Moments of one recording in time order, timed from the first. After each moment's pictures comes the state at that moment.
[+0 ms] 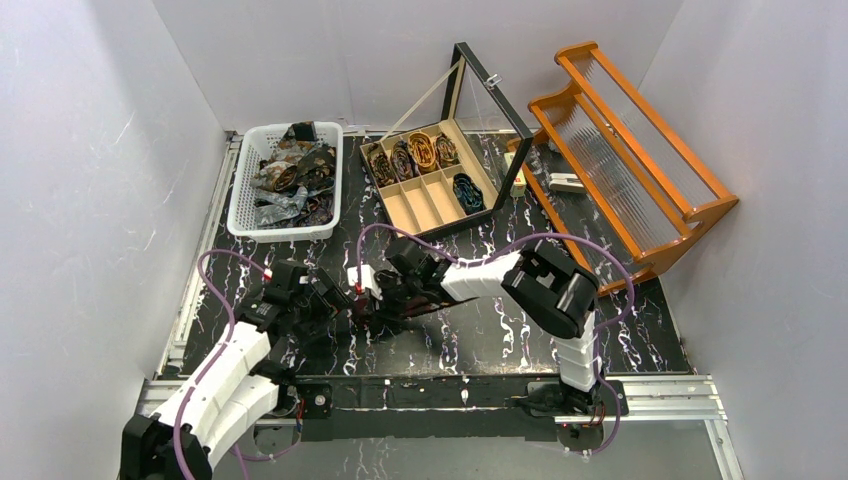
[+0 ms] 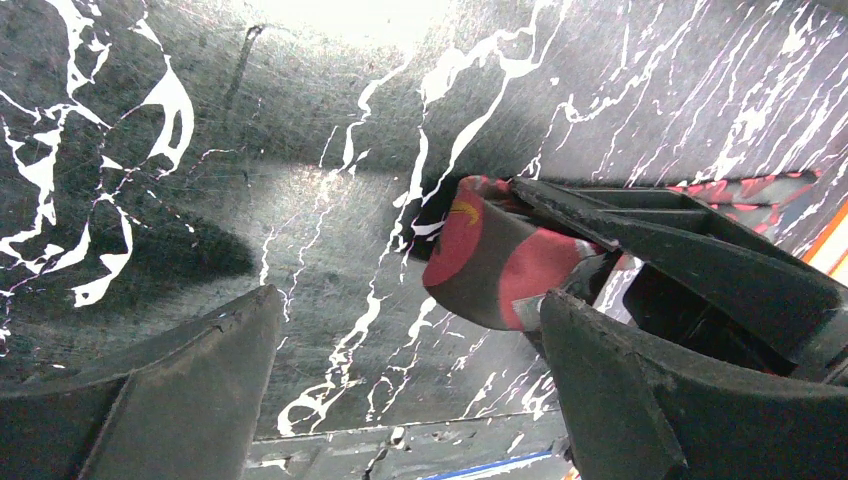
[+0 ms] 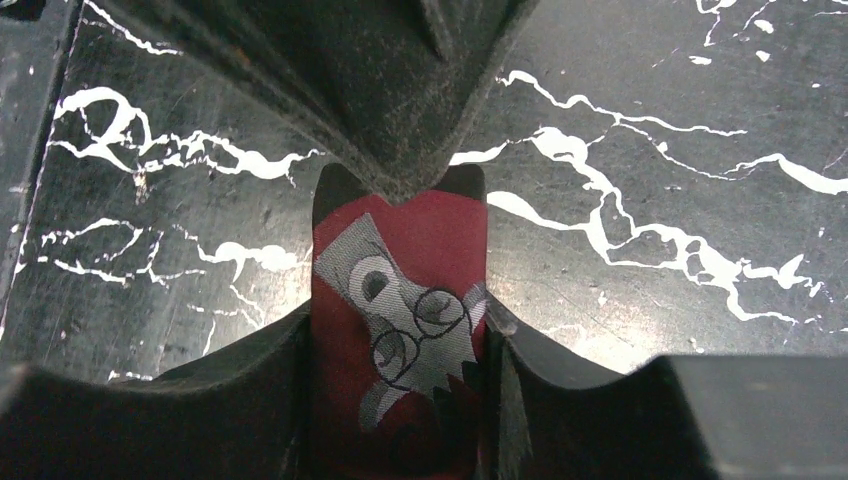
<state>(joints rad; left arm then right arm) -0.31 0.80 0.43 -0.66 0.11 -0.98 1.03 1.96 1.09 0.12 -0.61 -0.51</state>
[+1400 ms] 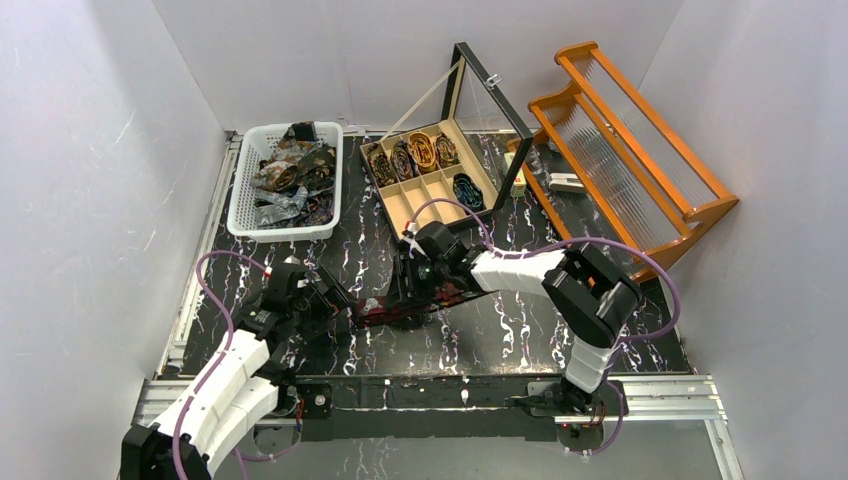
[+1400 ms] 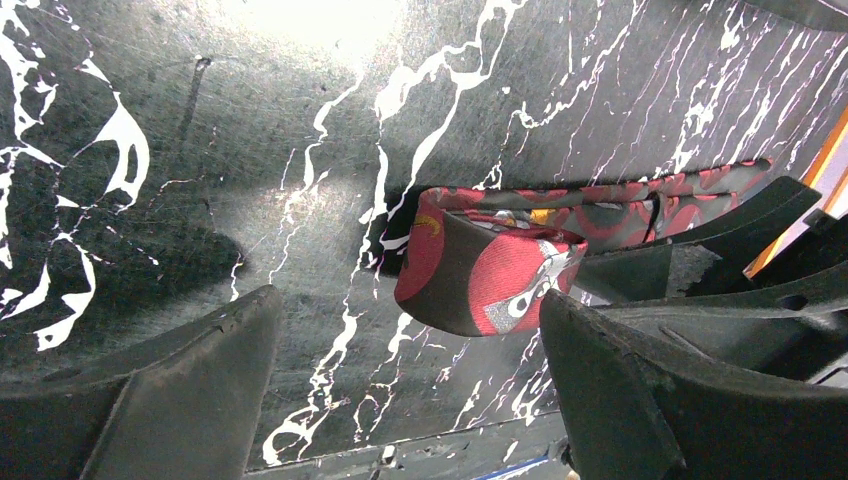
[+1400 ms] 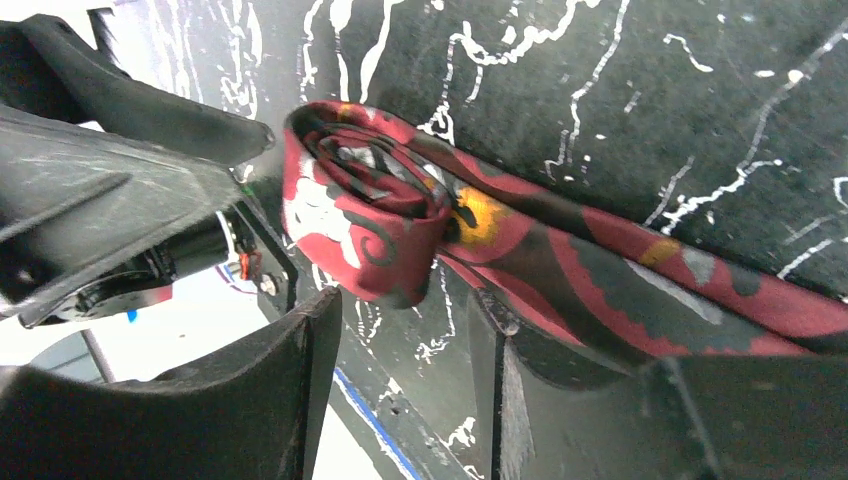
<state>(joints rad) -0.31 0.73 0.39 -0.57 0.13 -0.97 0.91 1.76 0.97 -0.01 -0.45 0.80</state>
